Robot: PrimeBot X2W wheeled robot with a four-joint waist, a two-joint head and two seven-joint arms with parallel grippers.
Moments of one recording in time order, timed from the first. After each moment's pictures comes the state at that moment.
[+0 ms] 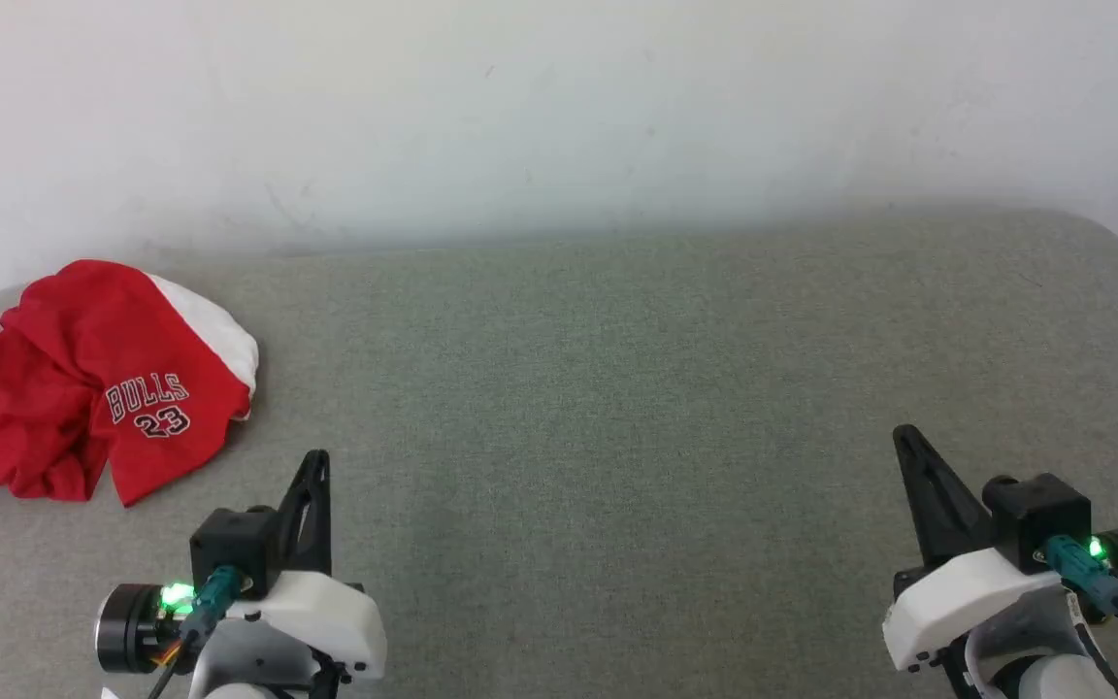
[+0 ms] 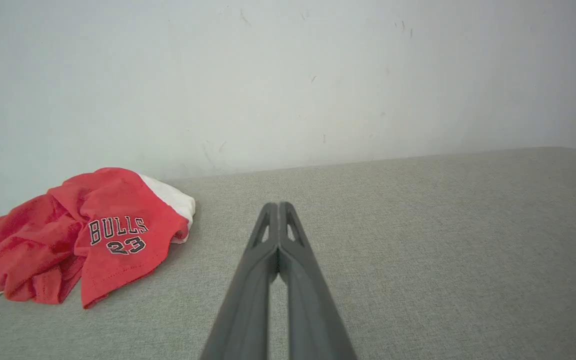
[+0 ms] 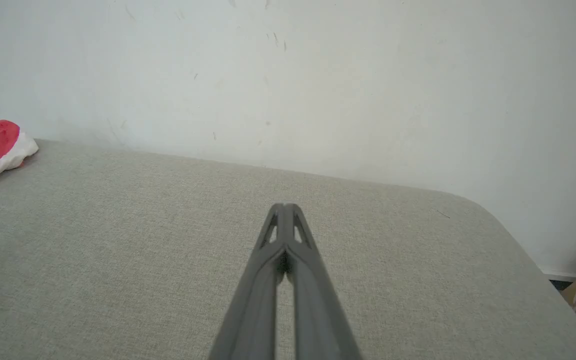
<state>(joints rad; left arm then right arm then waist) 0.01 0.05 0.00 0.00 0.00 -0.01 0.00 0.01 -0.05 0.00 0.00 -0.01 0.13 0.00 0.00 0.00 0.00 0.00</state>
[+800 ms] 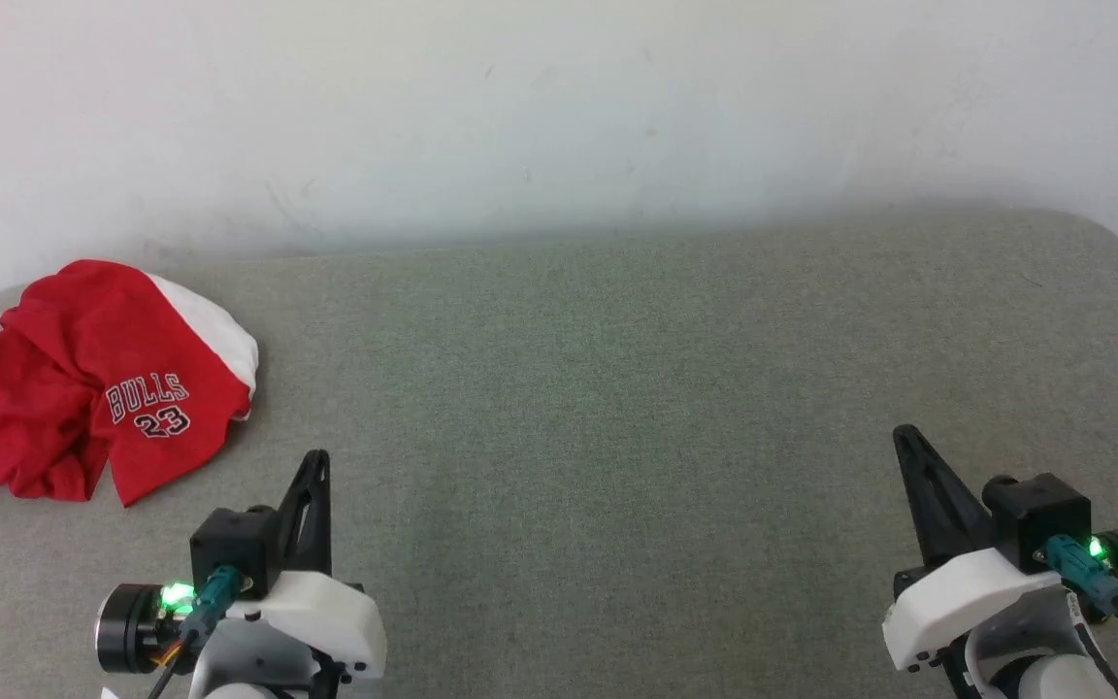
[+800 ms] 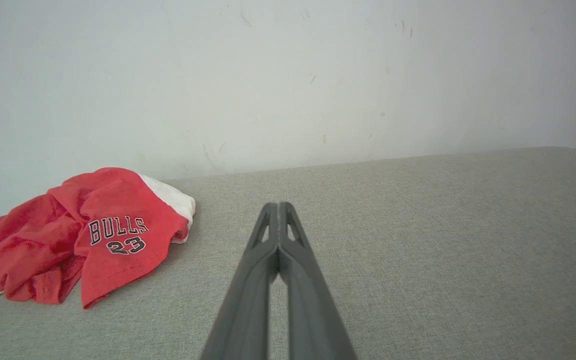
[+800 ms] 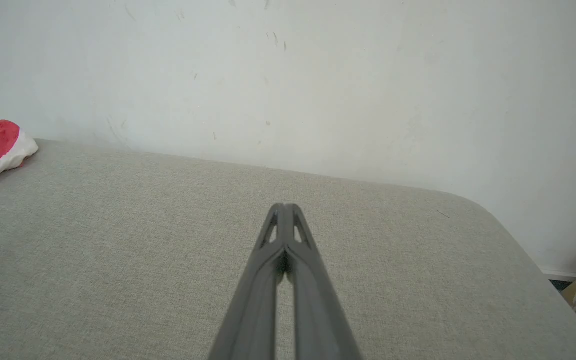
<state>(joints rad) 0.01 0.05 0.00 0.00 0.00 -0.01 0.00 0.01 -0.05 0.00 0.00 -0.01 0.13 0.00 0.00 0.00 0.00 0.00</state>
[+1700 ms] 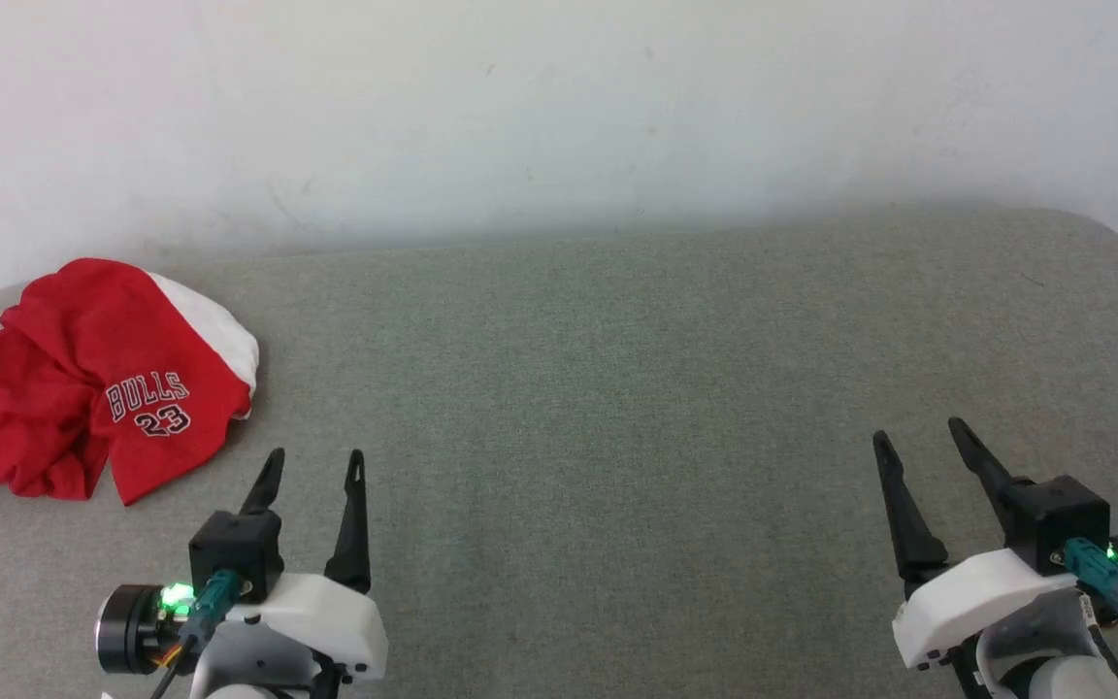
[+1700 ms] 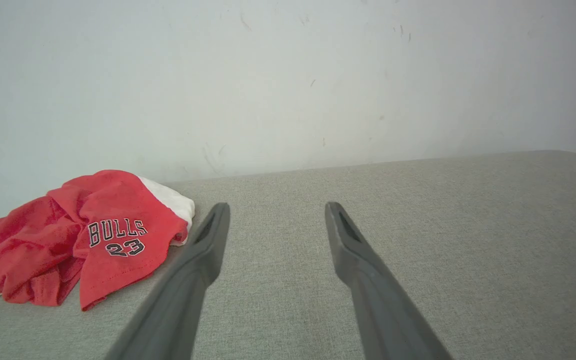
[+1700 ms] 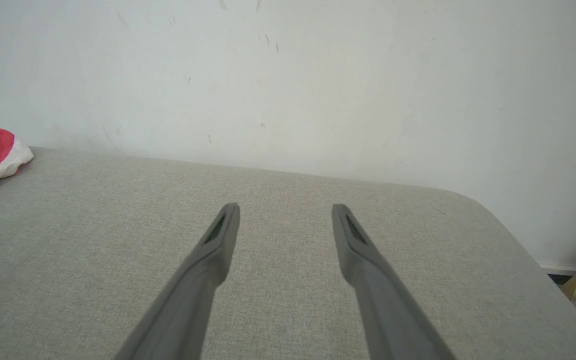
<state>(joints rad) 0.01 0.05 -0.01 0.01 -0.01 0.00 -0.02 0.01 -0.05 -0.02 0.01 0.01 0.13 -0.01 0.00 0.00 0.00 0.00</state>
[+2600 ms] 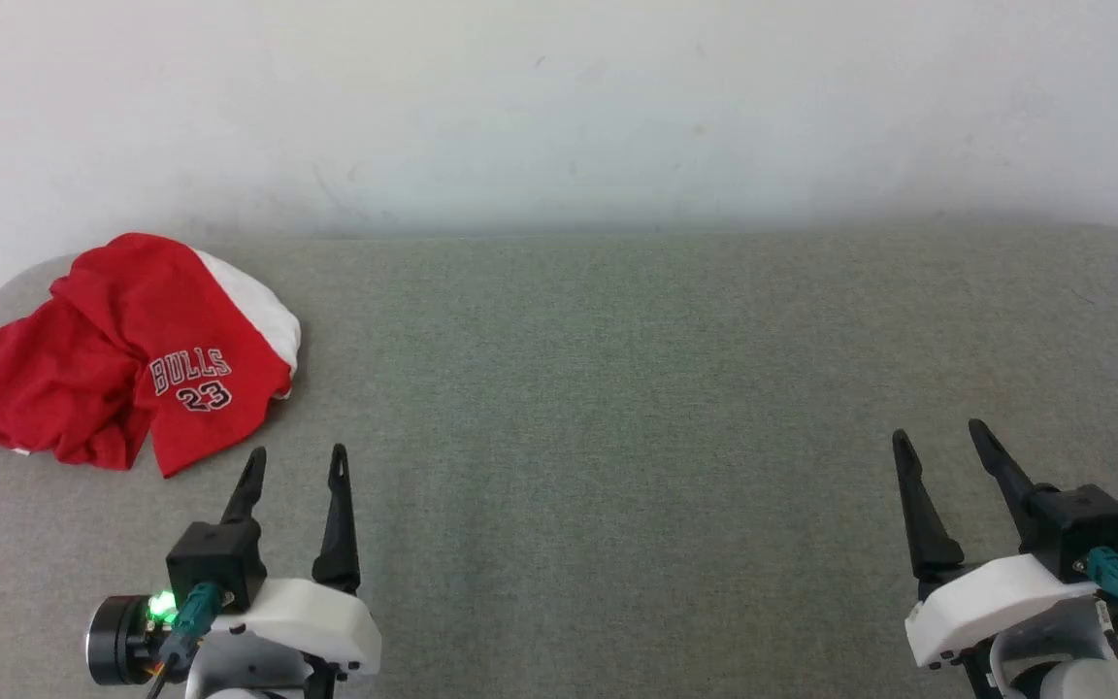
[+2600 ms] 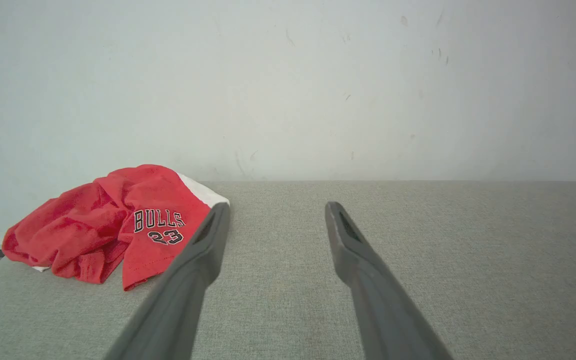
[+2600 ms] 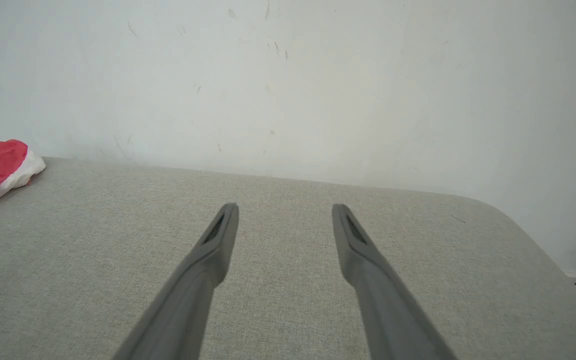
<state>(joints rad) 0.02 0.05 0.00 0.00 -0.05 0.04 -0.07 0.01 -0.05 -0.05 0.04 0.04 0.13 -0.07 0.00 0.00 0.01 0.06</state>
